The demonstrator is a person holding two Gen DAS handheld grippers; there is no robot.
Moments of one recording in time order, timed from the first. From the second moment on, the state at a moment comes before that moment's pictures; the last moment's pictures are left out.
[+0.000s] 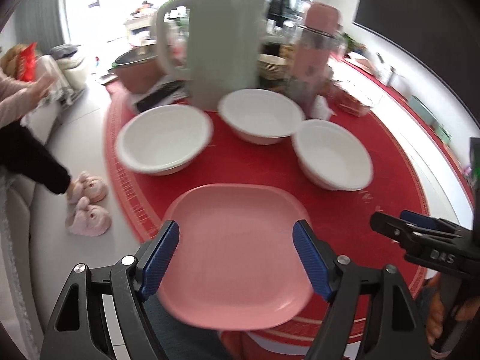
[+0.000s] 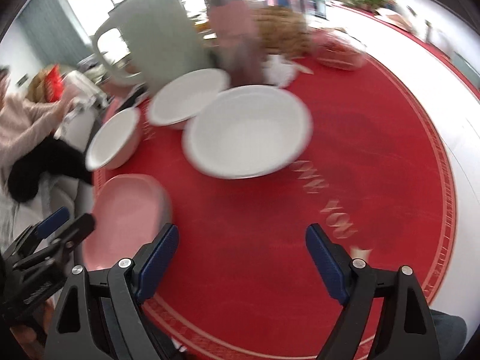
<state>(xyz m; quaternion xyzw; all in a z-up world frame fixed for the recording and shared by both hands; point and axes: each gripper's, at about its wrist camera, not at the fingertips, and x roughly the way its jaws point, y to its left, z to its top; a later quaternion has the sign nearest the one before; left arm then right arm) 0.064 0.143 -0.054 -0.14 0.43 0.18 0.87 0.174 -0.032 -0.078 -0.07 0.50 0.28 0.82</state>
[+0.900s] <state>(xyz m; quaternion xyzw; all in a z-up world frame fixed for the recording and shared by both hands) 0.228 0.164 -0.113 -0.26 0.56 0.17 0.77 0.301 -0.013 -0.117 -0.03 0.55 0.25 0.80</state>
